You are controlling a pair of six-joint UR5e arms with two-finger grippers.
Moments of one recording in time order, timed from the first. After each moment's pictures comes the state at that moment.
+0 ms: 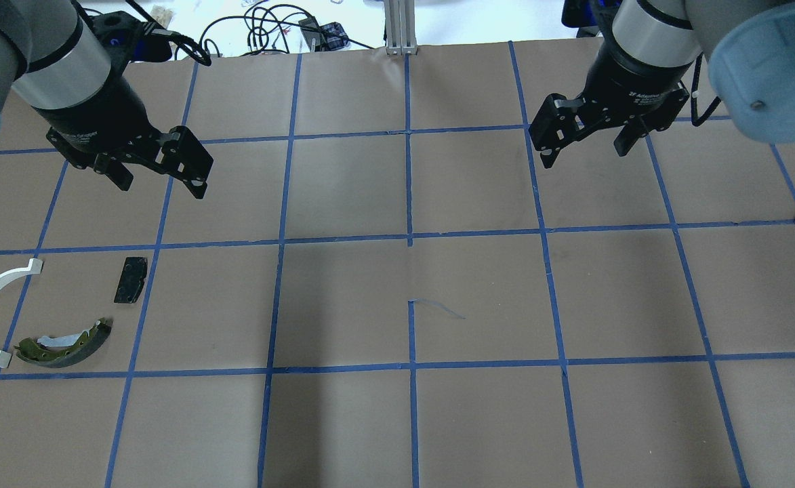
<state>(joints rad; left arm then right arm) -1.51 -1.50 -1.62 -1.60 1.60 0.21 1.59 -1.57 1.59 -1.61 -1.51 -0.14</state>
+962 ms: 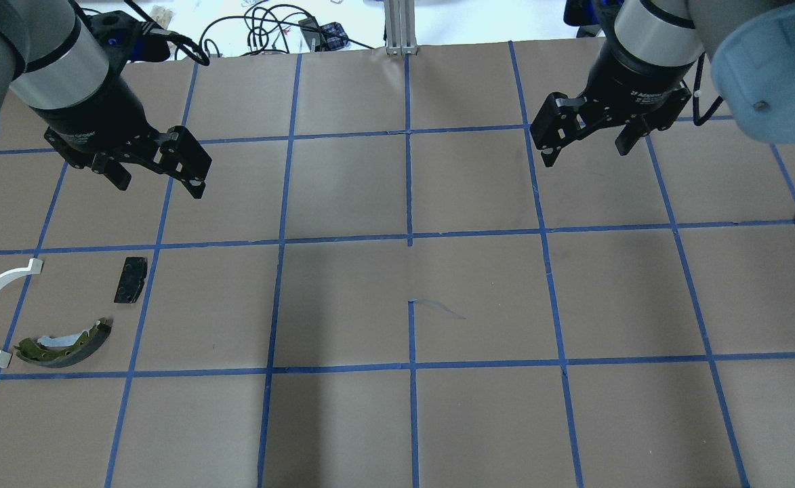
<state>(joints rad) -1.51 -1.50 -1.62 -1.60 1.60 0.22 1.59 -1.58 1.59 -1.61 -1.51 -0.14</state>
